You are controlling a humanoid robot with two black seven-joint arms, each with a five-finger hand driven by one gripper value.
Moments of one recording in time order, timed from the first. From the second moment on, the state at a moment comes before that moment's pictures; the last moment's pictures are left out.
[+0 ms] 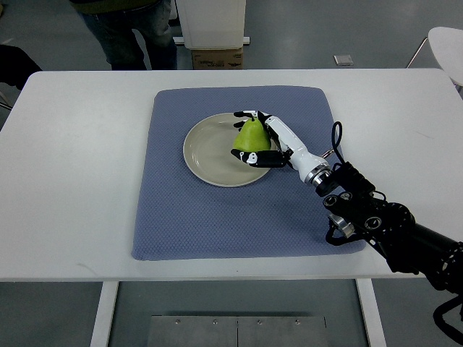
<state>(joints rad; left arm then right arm) -0.04 0.00 -0.11 -0.20 -0.10 0.11 -0.12 0.85 0.00 0.26 0.61 -0.73 -0.14 0.61</state>
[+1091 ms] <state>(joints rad) -0.04 0.00 -0.11 -0.20 -0.10 0.11 -0.12 0.87 0.00 0.27 0.60 -0.72 -0.13 0.61</state>
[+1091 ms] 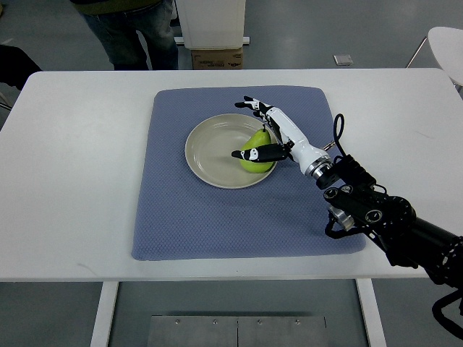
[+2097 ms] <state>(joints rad) -0.04 0.00 -0.11 -0.20 -0.10 0.11 -0.12 0.86 -0.14 0.28 0.60 -0.63 -0.10 0.61</state>
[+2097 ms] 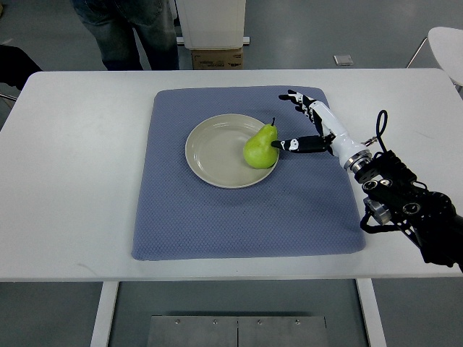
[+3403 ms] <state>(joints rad) -0.04 0.00 -0.11 -0.20 -0.10 0.11 -0.12 0.76 -0.17 0.90 0.58 -0.44 -0.11 0.27</state>
